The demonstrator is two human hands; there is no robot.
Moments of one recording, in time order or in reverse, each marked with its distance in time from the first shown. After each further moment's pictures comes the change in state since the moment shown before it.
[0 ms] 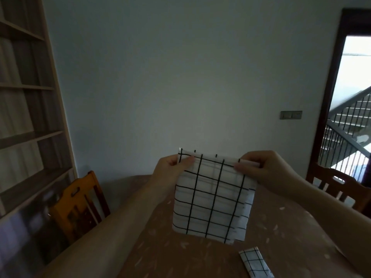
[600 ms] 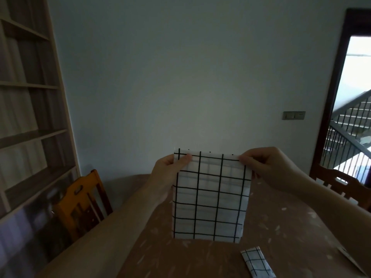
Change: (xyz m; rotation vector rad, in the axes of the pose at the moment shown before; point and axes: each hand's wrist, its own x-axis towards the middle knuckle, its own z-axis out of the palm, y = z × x) left_hand -0.010 0.004 -0.009 -0.148 0.036 -0.100; right_hand 0.003 -0.006 -0.001 -0.042 0.011 -0.016
